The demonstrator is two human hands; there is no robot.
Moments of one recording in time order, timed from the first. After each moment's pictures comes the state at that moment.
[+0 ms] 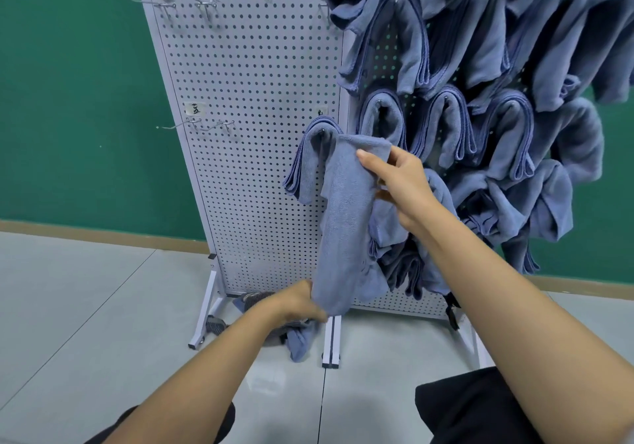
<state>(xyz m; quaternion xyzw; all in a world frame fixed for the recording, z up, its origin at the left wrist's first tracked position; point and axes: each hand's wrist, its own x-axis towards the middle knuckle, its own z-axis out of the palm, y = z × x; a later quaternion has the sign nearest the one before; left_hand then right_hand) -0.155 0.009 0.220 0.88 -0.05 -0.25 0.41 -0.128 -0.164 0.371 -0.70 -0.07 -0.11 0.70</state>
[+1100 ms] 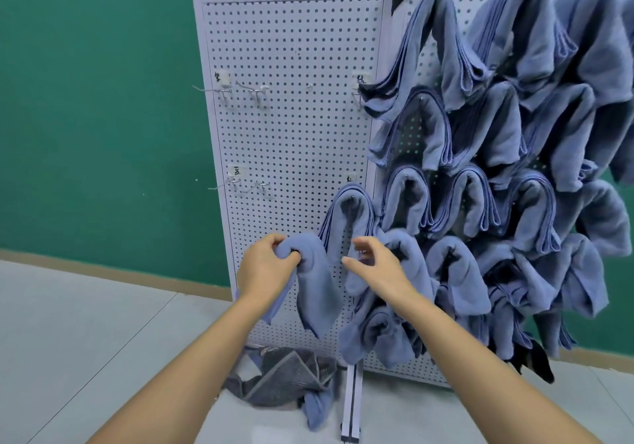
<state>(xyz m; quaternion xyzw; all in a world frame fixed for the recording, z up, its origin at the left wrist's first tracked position) -0.131 0.079 0.339 0.87 0.09 0.24 0.42 -0.114 -0.120 0.336 -0.85 -0.12 -0.07 0.50</state>
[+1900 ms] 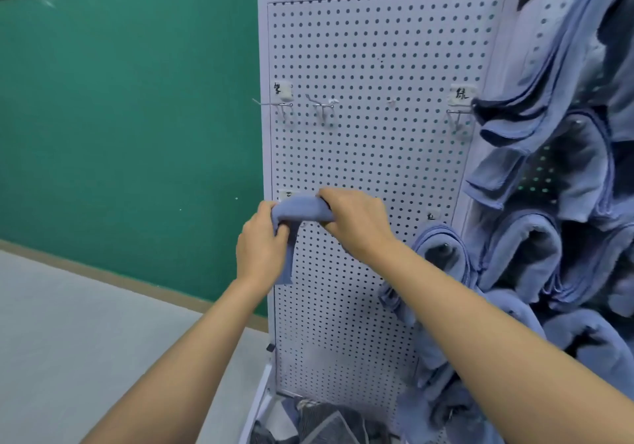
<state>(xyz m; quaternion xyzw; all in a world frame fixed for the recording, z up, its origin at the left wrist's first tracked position) -0.020 0.204 0.382 0.84 0.06 0.40 0.36 0.021 0.053 0.430 -0.89 -0.29 -0.33 0.08</state>
